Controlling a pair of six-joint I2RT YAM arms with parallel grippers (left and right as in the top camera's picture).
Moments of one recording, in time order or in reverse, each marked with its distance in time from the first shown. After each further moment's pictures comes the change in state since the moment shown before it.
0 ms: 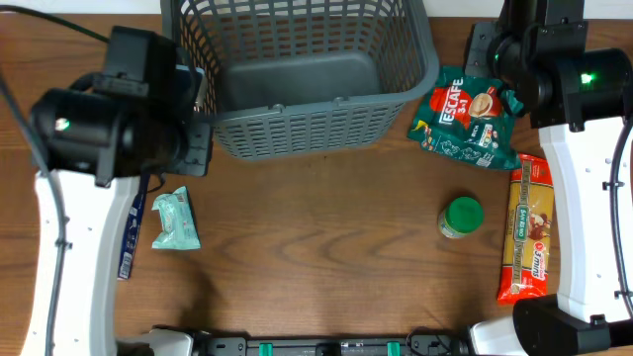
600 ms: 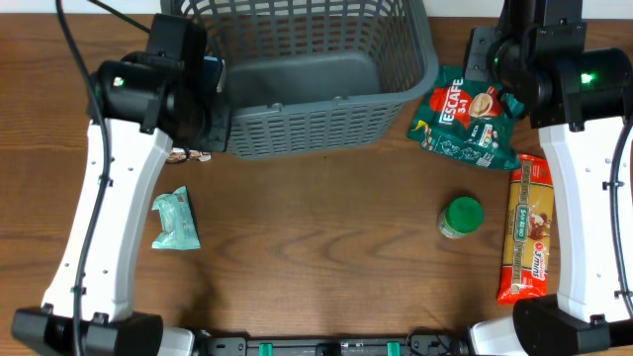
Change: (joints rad) left arm 0.000 0.124 -0.109 0.192 0.000 -0.003; right arm 0.000 0.000 0.000 -0.033 0.000 0.002
